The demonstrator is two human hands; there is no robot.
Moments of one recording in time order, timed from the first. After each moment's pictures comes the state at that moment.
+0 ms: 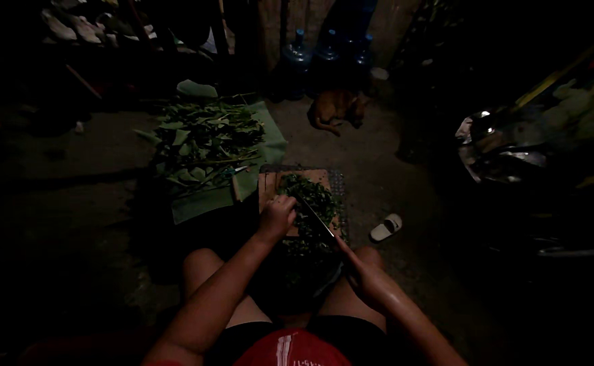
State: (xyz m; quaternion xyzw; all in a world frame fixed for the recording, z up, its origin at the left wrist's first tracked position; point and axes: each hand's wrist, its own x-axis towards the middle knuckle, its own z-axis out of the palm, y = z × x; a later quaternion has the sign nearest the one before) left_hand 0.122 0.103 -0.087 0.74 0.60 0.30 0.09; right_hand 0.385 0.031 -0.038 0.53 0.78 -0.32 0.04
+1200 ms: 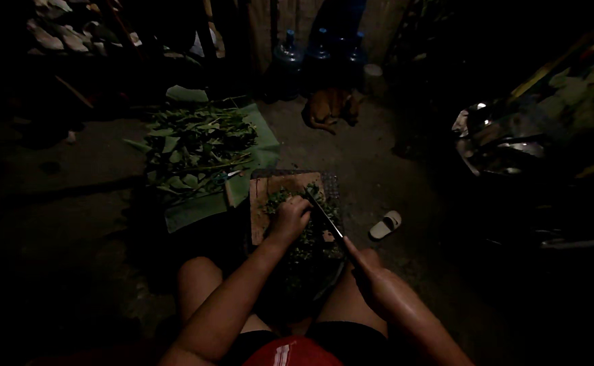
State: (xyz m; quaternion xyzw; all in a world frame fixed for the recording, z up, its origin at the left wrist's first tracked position) left_hand 0.163 0.123 -0.078 0.74 0.56 0.35 0.14; right_hand 0.397 0.027 -0.012 0.59 0.77 -0.25 0.04
